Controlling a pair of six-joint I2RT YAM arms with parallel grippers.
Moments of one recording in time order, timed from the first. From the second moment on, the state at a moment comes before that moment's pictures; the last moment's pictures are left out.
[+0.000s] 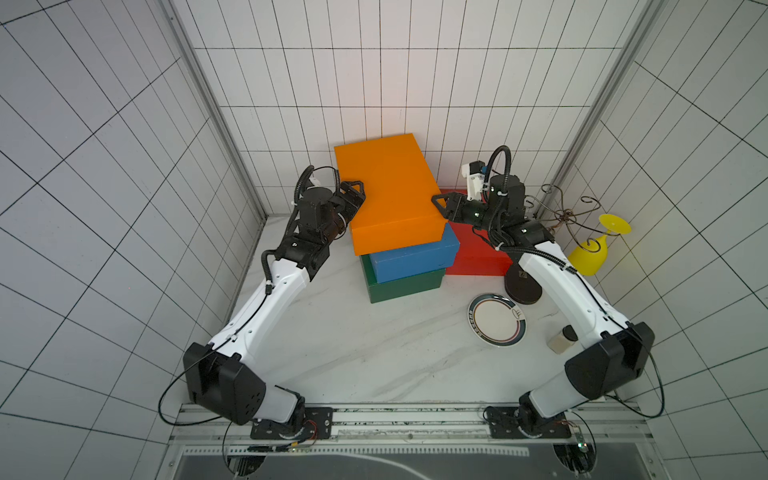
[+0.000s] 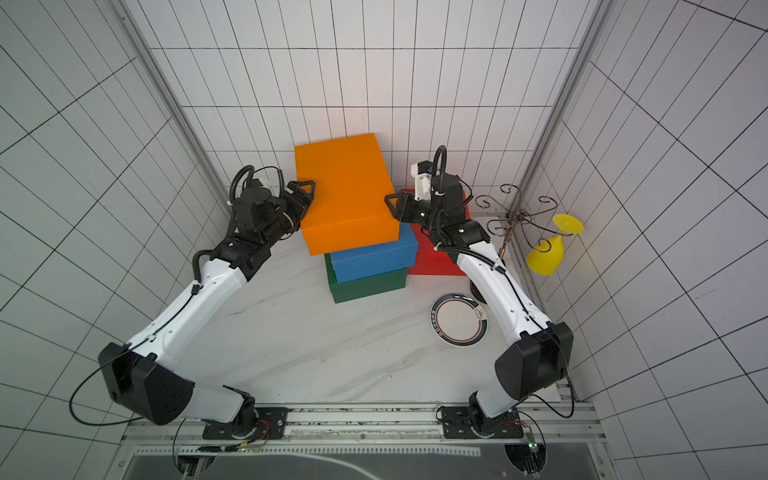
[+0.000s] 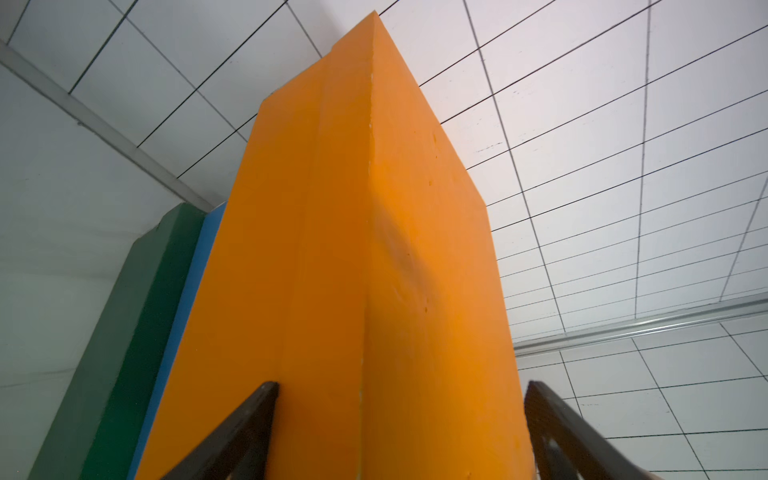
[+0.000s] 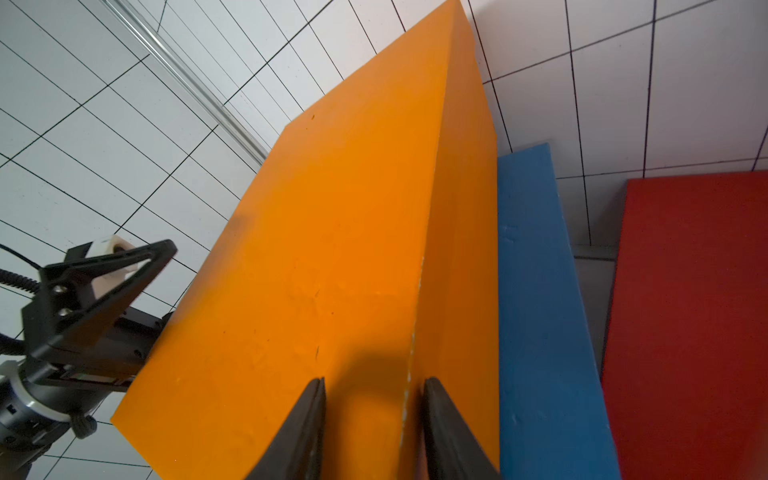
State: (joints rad) left arm -0.36 1.45 1.46 -0.14 -0.02 -1.10; right arm 0.37 1.57 1.61 -0.29 -0.37 0.49
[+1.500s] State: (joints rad) left arm -0.10 1.27 1.25 -0.09 0.23 -1.06; right arm 0.09 1.41 1.39 -0.26 -0.52 0.52
